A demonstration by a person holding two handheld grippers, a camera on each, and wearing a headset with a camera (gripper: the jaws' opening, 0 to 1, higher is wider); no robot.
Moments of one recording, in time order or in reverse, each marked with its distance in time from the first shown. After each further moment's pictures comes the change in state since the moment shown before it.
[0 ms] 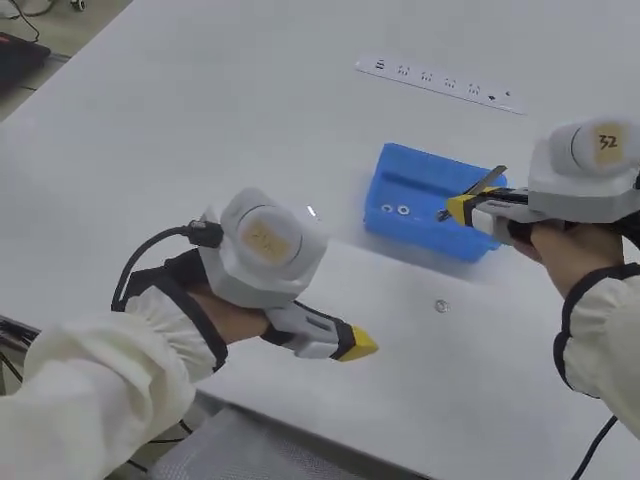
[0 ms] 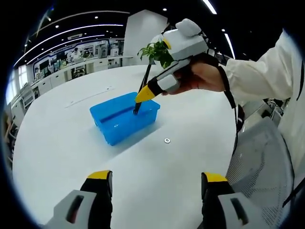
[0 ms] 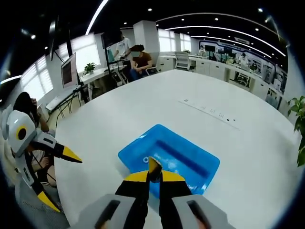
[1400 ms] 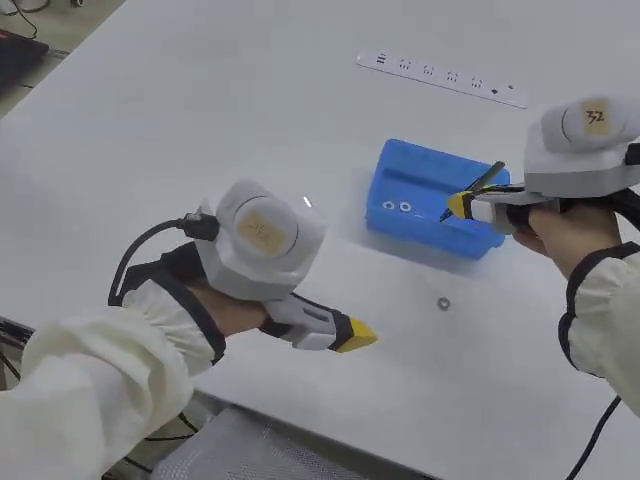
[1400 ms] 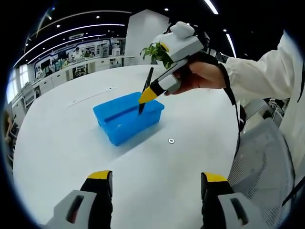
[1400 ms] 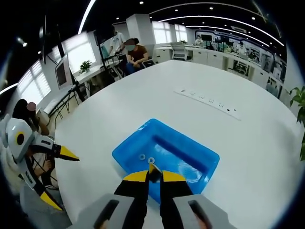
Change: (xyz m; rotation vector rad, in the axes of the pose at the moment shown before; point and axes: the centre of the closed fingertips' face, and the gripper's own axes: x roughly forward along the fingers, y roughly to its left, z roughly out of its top) left arm -0.002 0.010 0.001 -0.007 -0.001 0.012; right arm -0.004 -0.008 0.001 0.042 0.045 0.014
